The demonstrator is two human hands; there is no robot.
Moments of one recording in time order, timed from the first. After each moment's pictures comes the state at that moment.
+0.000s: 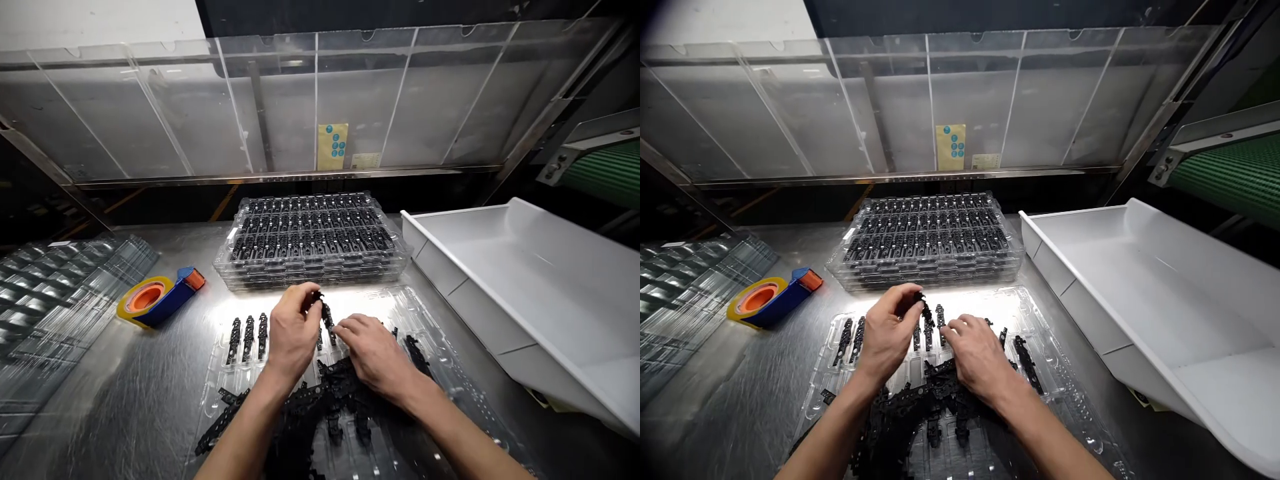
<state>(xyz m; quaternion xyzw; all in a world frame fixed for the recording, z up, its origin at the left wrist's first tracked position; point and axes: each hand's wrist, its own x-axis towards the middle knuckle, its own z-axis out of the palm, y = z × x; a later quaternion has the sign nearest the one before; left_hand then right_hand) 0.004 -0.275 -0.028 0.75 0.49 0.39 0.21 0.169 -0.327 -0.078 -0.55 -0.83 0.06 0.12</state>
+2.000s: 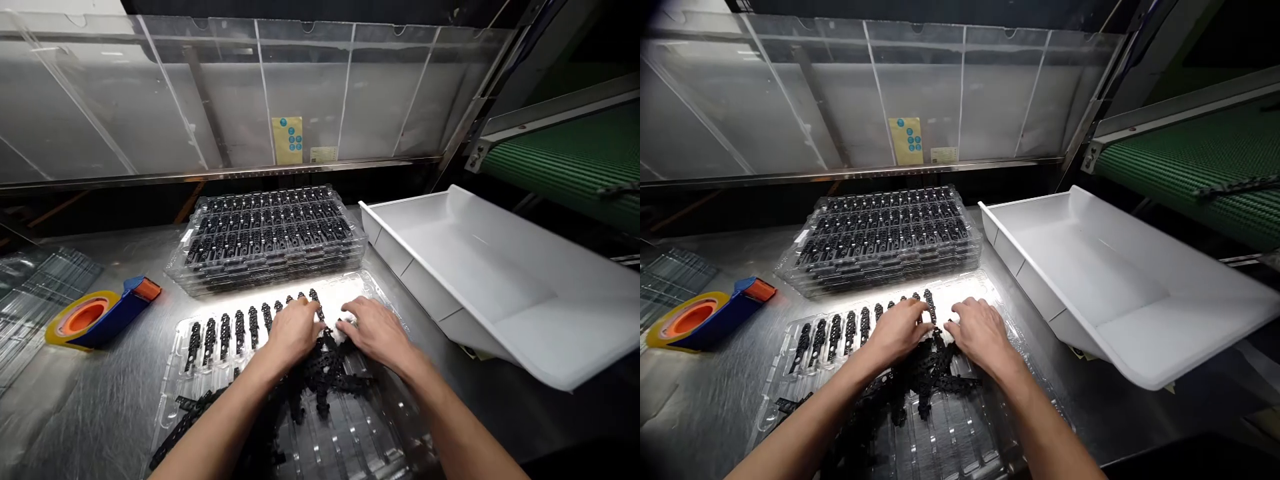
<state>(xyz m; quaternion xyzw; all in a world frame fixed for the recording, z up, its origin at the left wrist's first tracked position) 0.057 -0.269 -0.059 0.88 0.45 -0.03 0.16 0.212 -0.333 -0.062 -0.73 -0.64 0.19 0.10</state>
